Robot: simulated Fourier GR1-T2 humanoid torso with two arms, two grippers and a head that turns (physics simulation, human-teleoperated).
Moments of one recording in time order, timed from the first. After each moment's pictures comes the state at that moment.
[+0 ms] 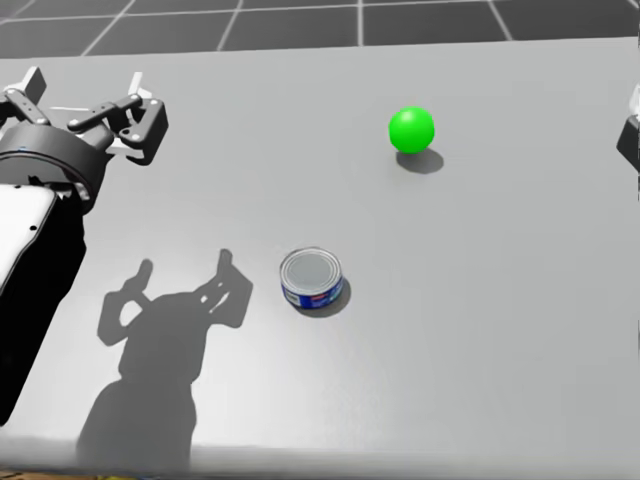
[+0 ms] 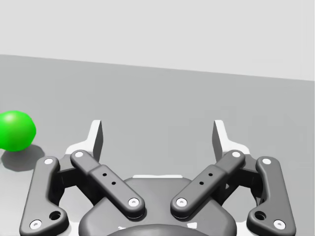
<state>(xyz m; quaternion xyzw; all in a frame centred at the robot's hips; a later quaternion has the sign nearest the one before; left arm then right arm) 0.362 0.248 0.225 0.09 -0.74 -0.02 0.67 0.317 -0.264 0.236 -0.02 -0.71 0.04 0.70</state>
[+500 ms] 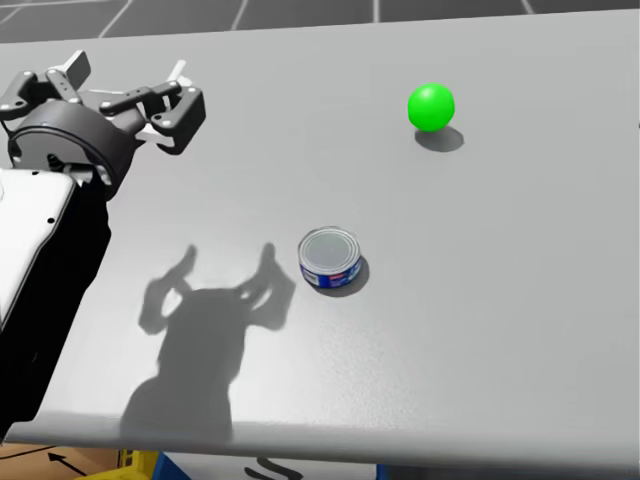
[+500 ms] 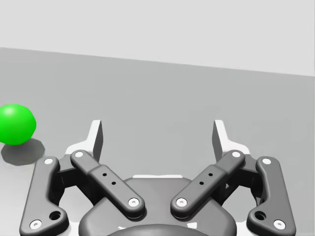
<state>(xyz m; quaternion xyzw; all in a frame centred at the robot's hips) 0.345 0.232 0.238 0.05 -0.71 -0.05 0.70 0.318 -0.261 0.232 -0.02 -0.71 0.04 0.70</state>
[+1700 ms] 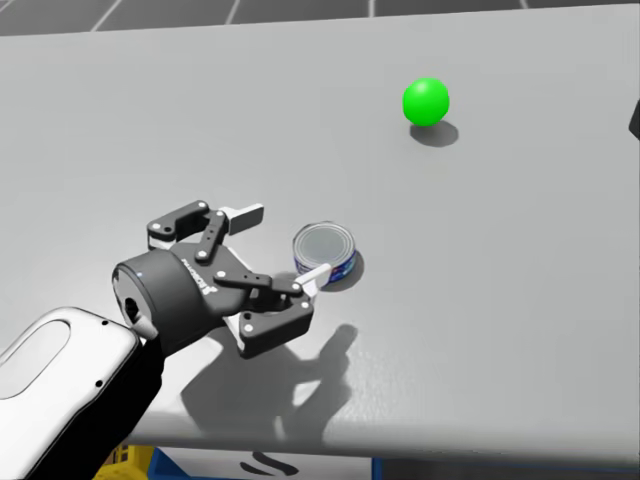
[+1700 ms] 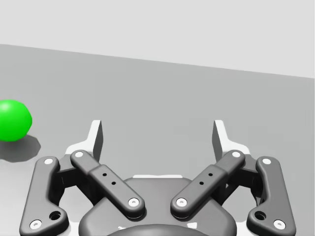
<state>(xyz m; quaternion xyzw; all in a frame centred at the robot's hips) 0.270 0.175 0.166 -0.18 -0.56 -0.32 0.74 0.319 -0.261 0.226 -0.03 -0.71 0.05 0.70</state>
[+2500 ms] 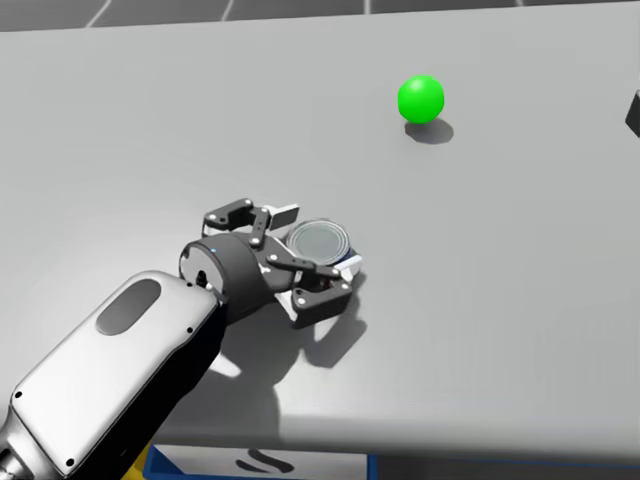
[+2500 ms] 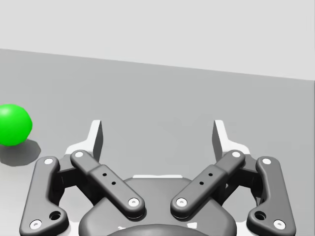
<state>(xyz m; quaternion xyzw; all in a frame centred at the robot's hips) 0.314 0.142 0.134 -0.17 -0.53 -0.33 0.76 0.319 -0.262 0.229 -0.03 -0.71 0.04 0.70</state>
